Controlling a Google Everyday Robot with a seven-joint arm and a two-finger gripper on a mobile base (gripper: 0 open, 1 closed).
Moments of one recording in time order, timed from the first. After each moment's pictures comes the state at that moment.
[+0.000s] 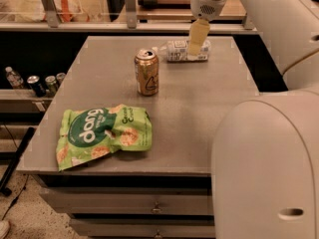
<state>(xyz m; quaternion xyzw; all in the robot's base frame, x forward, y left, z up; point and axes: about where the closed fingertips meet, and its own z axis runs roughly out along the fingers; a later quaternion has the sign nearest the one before) 0.735 -0.134 0.940 -0.62 0.76 -0.08 0.20</state>
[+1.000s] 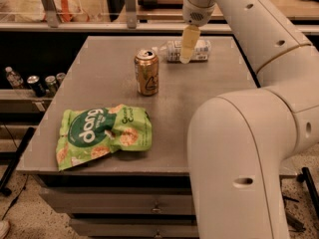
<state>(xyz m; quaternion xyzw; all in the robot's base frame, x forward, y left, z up) 0.768 -0.121 0.909 -0.61 0.77 -0.08 0.18</state>
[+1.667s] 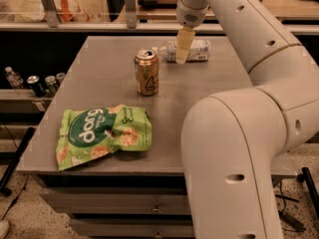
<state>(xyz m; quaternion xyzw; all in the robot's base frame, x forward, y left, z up) 0.776 -0.106 0.902 -0.63 0.75 -0.08 0.18</state>
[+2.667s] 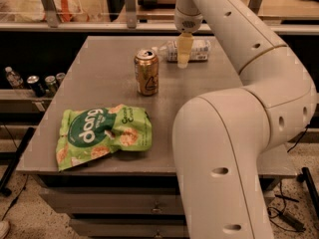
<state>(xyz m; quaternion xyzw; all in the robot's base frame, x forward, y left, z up) 0.787 -0.109 0.879 -0.65 0.73 -0.10 0.15</state>
